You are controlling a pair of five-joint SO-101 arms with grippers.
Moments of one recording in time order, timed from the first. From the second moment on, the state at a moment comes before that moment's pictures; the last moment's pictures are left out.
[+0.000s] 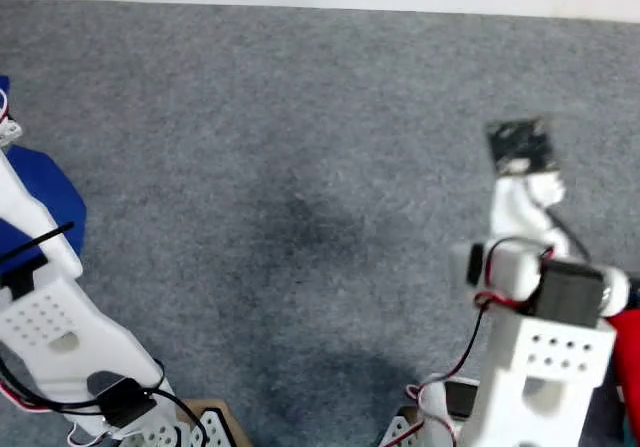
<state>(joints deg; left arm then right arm) -40.5 28.9 -54.5 100.4 11.4 5.0 -50.1 21.4 100.5 16.7</state>
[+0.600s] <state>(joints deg) -42.3 -14.2 26.6 69.1 7.3 2.6 -51.6 33.5 97.9 15.0</state>
